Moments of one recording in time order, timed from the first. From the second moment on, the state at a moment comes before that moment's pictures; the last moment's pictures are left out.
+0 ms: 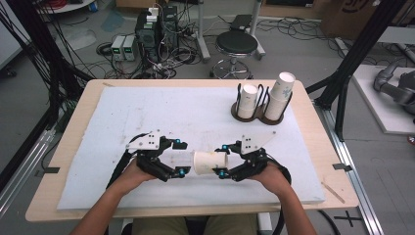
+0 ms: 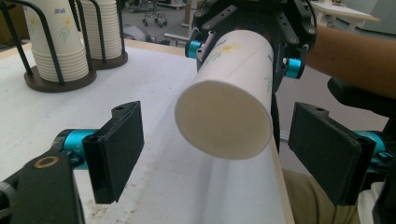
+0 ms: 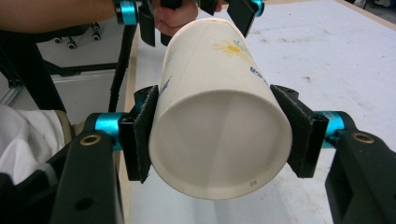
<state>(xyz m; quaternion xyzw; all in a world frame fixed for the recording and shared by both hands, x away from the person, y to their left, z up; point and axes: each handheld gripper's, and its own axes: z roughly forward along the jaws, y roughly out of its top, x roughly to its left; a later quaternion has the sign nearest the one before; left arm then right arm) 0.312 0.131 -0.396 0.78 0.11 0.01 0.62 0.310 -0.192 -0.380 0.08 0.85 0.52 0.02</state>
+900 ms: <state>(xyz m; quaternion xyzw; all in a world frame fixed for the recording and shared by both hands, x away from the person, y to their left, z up) 0.308 0.121 -0.402 0.76 0.10 -0.03 0.64 0.309 -0.187 -0.380 0.06 0.83 0.56 0.00</state>
